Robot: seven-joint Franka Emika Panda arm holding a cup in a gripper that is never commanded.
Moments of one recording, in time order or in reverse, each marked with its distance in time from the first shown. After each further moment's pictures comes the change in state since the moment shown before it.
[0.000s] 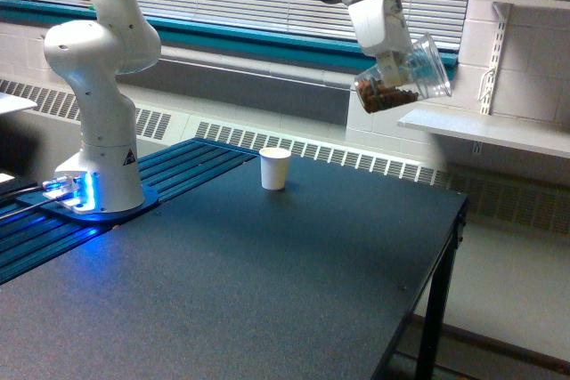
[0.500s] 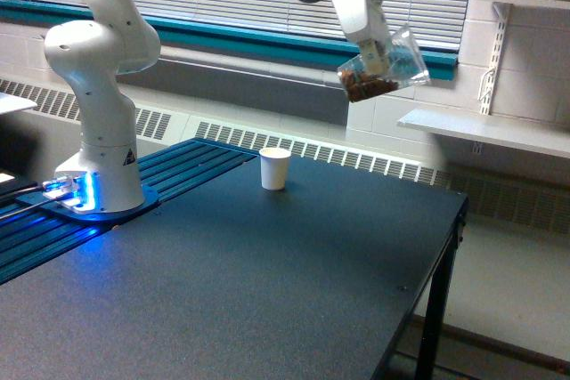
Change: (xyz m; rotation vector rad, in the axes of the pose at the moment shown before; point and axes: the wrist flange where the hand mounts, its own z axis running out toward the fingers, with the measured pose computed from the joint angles) arm -0.055 -0.002 -0.022 -0.011 0.028 -0.062
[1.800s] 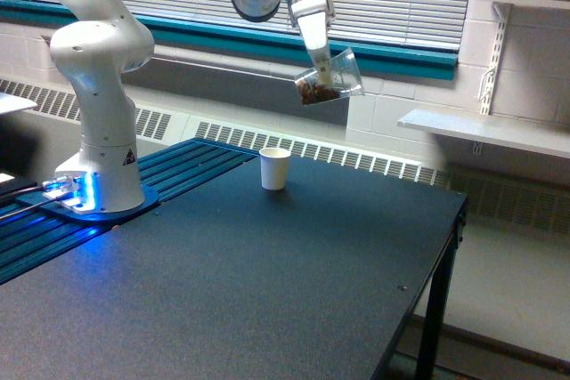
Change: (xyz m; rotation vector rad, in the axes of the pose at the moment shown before) arm -0.214 -0.041 -0.035 -0.033 -0.042 -0.245
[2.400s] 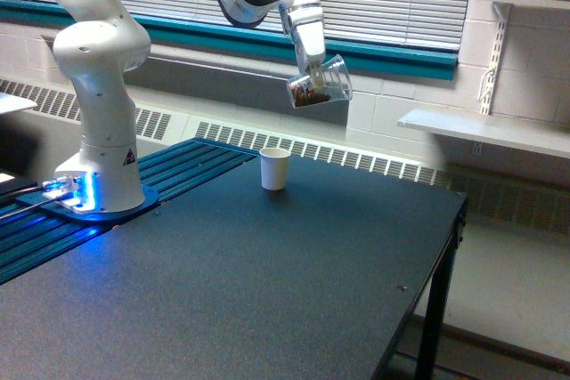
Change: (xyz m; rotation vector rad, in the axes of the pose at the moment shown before) arm -0.070 -0.041 -0.006 0.018 -0.012 -0.182
